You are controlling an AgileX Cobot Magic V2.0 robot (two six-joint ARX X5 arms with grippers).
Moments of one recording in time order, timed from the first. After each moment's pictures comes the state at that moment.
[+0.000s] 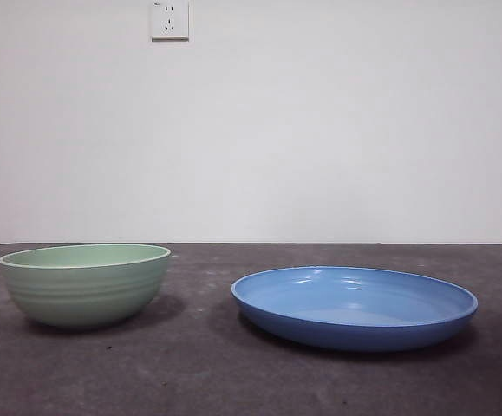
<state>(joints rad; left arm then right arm) -0.01 0.01 0.03 -0.18 0.00 -0.04 -0.01 0.01 0.02 -0.17 0.00 0.00</state>
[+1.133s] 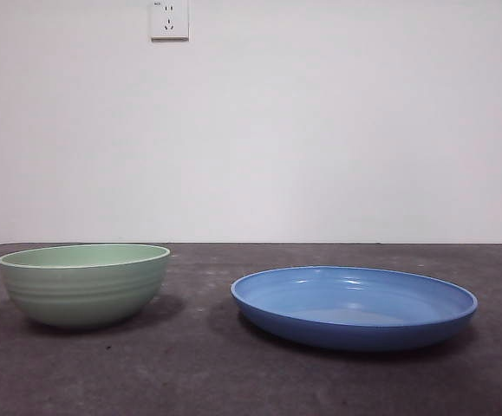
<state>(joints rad) -0.01 0.41 0.58 -0.44 0.32 -0.30 0.00 0.28 0.50 -0.49 -0.32 0.42</state>
